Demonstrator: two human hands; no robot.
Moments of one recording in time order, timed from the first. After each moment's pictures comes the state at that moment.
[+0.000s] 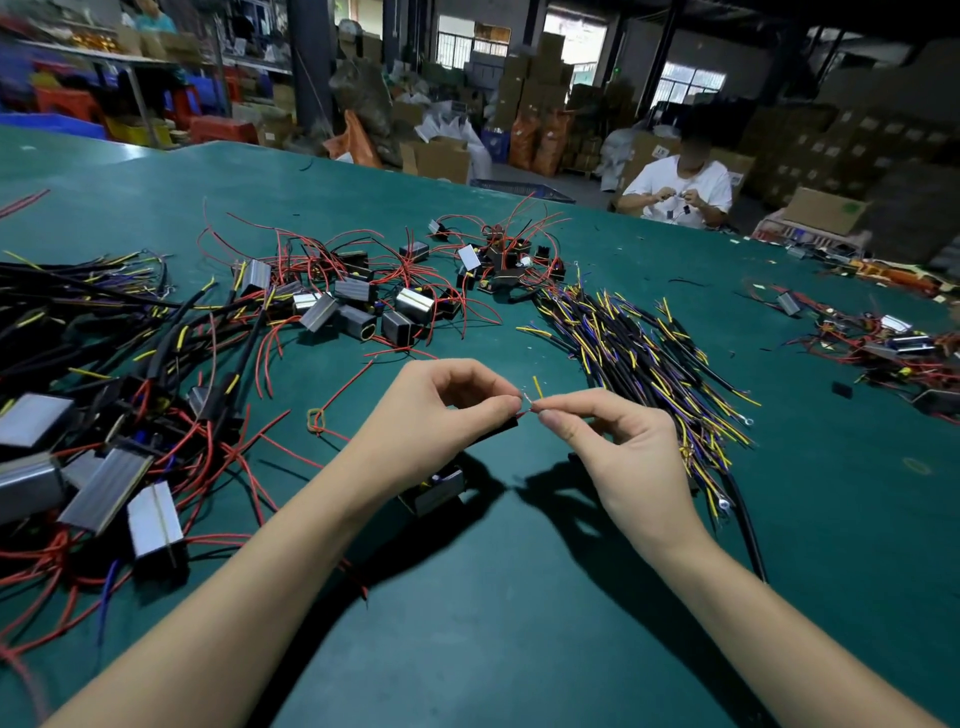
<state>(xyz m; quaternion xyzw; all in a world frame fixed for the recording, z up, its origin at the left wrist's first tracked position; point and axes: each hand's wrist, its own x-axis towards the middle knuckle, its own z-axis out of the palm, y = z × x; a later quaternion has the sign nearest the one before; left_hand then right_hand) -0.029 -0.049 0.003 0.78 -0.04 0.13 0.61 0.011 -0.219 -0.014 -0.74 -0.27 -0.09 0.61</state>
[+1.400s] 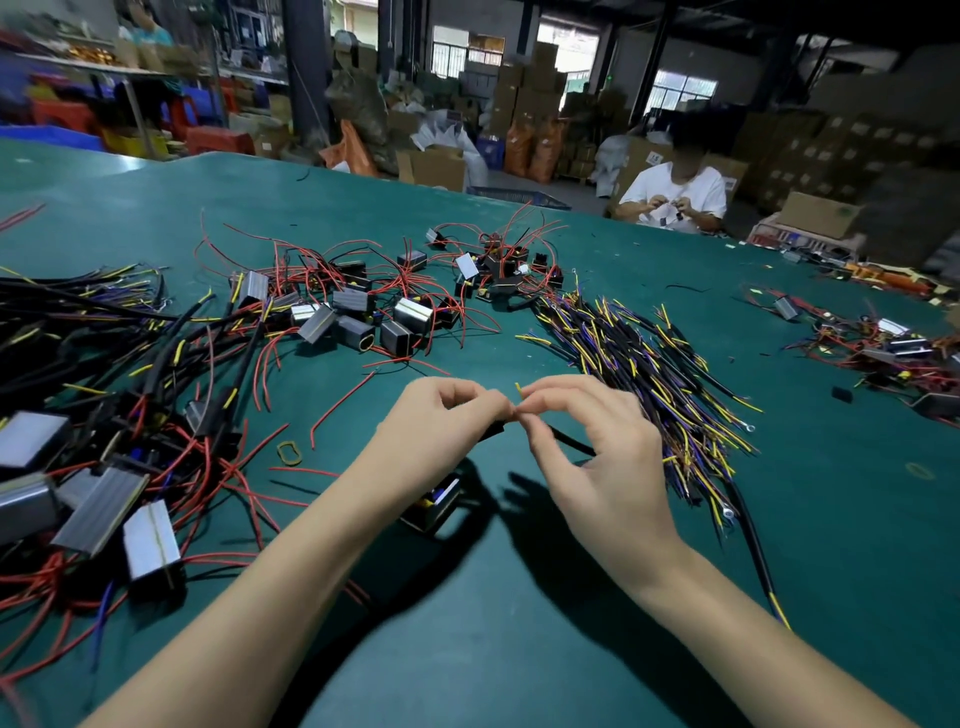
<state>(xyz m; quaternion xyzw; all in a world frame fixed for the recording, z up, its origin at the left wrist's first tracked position) -0.033 -0.056 0.010 0.80 0.07 0.08 0.60 0.000 -0.200 -0.009 -0.79 -0.35 -0.30 0.41</state>
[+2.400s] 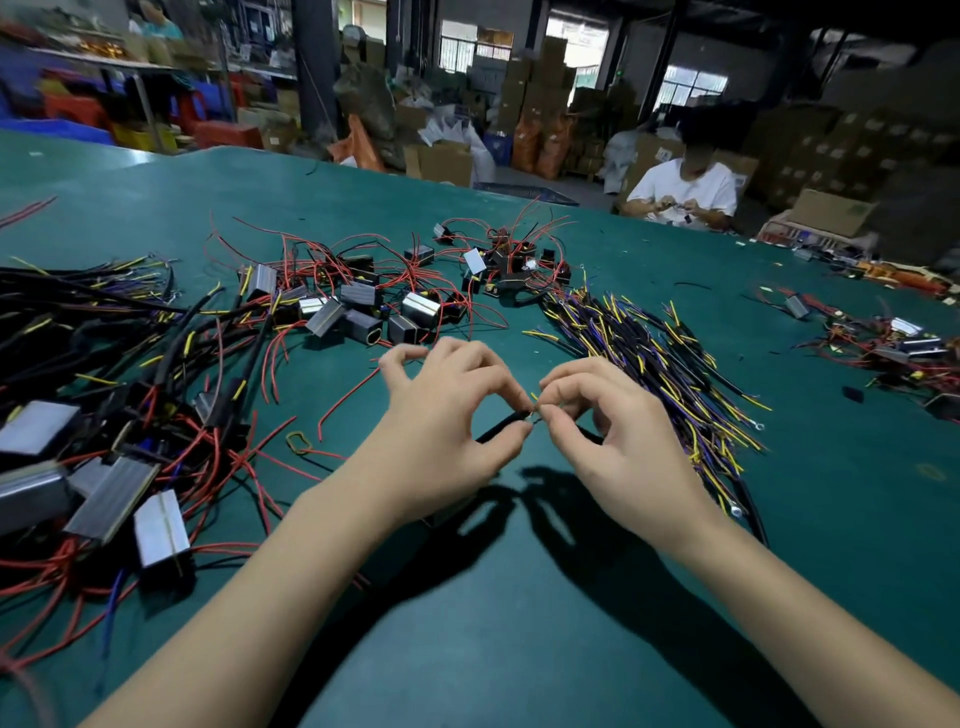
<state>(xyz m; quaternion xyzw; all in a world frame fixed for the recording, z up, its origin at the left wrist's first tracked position) -0.037 -0.049 0.005 0.92 -0.11 0.28 0.26 0.014 -0.213 0.006 -0.81 -0.37 -0.14 0.43</state>
